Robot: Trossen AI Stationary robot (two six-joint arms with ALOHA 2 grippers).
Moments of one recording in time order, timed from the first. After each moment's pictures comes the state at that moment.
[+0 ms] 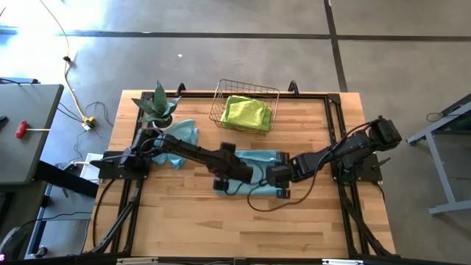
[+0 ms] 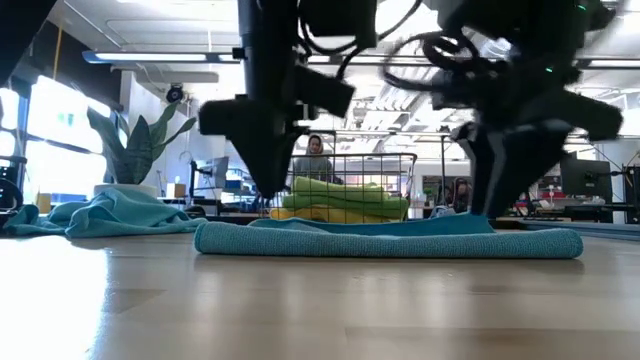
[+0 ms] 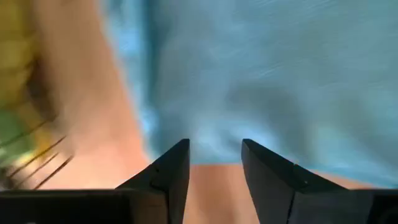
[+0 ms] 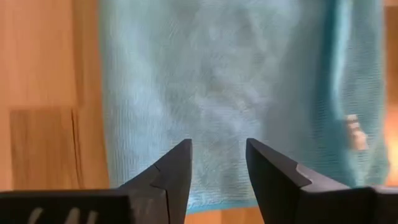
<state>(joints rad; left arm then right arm) -0.06 2.11 1.66 -1.16 -0.38 -0.01 0.28 1.58 0.88 -0.55 0.20 0.25</state>
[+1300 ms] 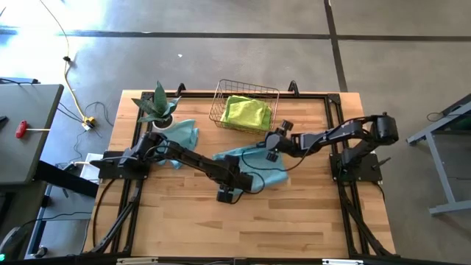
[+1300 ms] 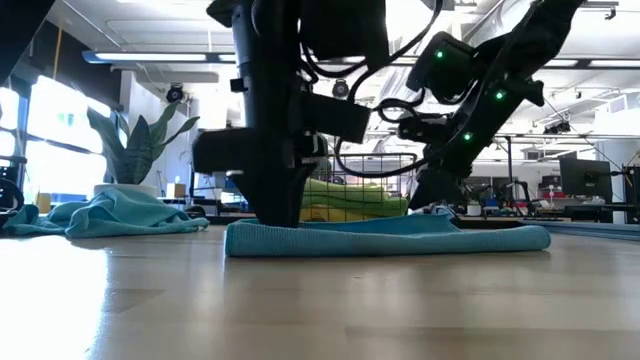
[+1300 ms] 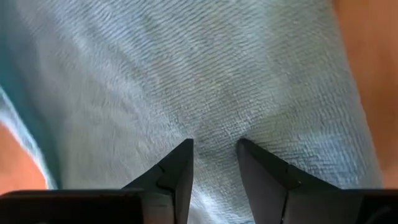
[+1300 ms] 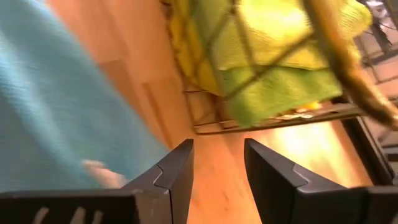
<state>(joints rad) -0.11 2.15 1.57 -0.90 -0.23 -0.03 -0.09 1.58 0.68 -0.06 0.60 0.02</state>
